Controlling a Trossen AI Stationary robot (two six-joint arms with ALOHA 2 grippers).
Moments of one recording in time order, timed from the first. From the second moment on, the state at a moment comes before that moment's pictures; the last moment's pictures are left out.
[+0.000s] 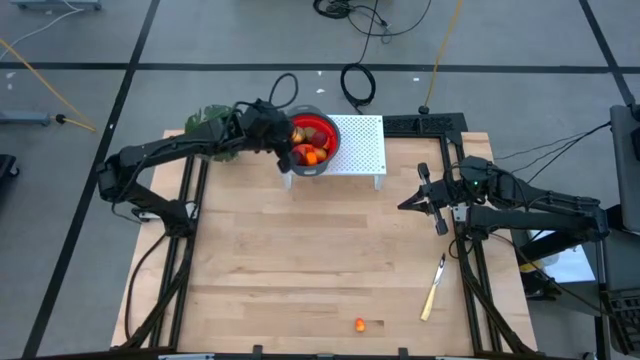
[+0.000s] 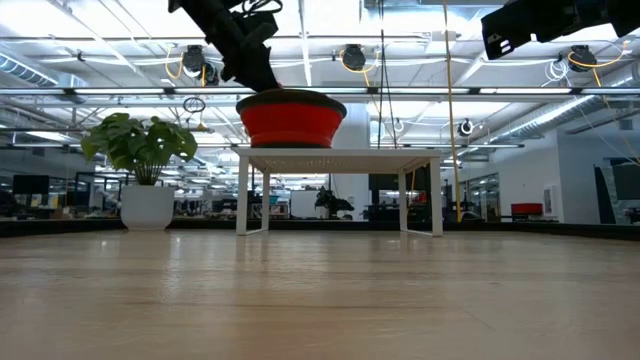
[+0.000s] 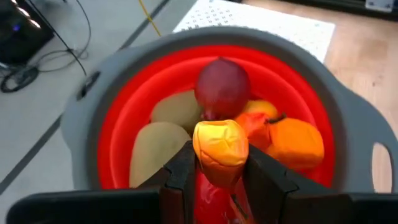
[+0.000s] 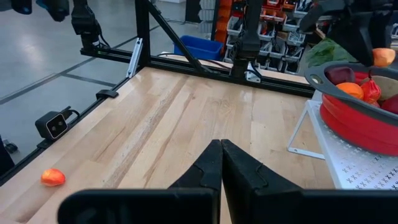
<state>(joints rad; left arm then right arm) 0.44 1.43 1.31 -0.56 -0.08 0.07 -0.23 0.55 0.58 -0.26 -0.44 -0.20</state>
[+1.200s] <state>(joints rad) 0.50 1.44 1.31 -0.60 0.00 0.05 -0.23 0.55 0.58 -0.26 -0.36 -0.20</state>
